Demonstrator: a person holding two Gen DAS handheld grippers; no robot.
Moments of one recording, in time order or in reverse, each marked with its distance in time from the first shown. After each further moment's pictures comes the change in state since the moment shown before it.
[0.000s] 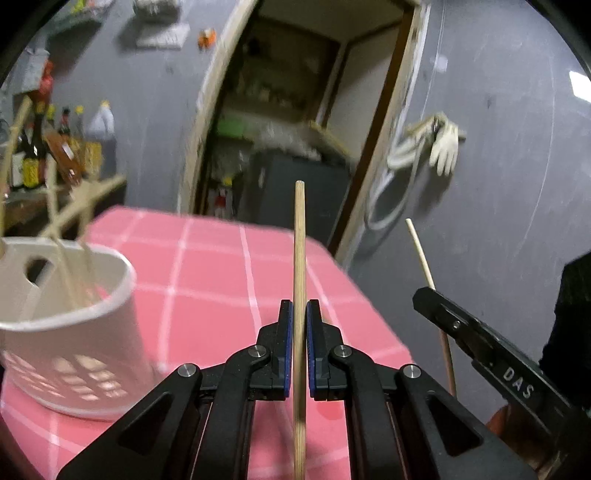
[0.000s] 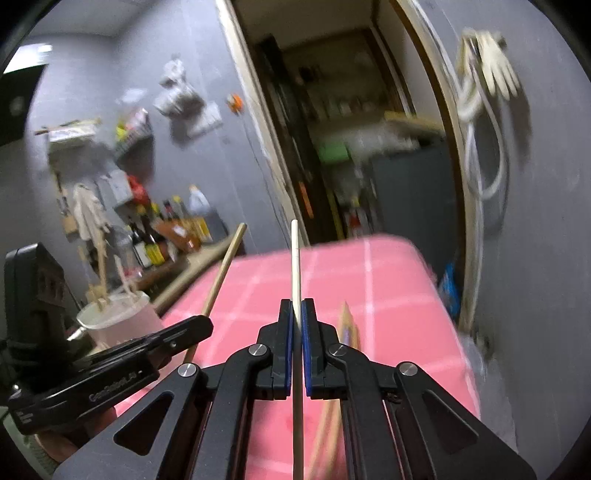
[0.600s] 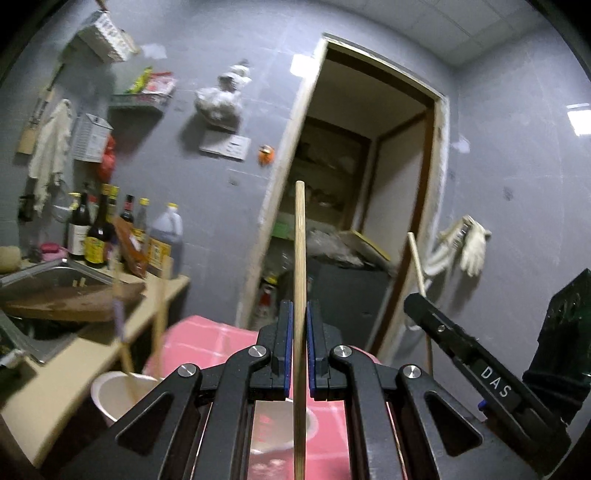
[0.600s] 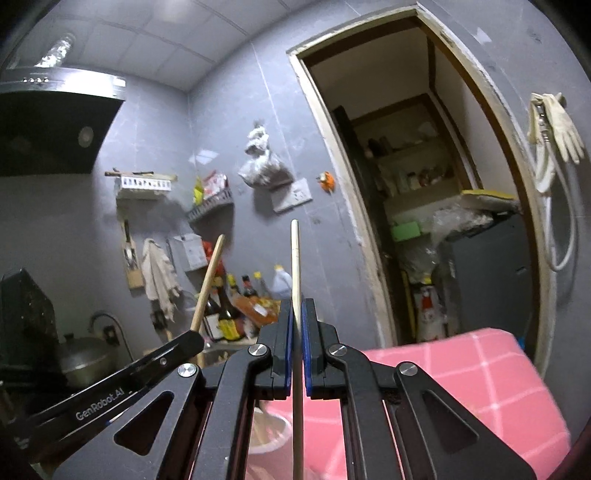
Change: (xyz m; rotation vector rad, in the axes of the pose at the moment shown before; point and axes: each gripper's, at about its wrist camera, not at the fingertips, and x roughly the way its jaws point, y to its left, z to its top) left arm -0.116 0.079 0.061 -0.020 -0.383 0.149; right arm 0.039 0.111 0.043 -0.015 -0.282 0.253
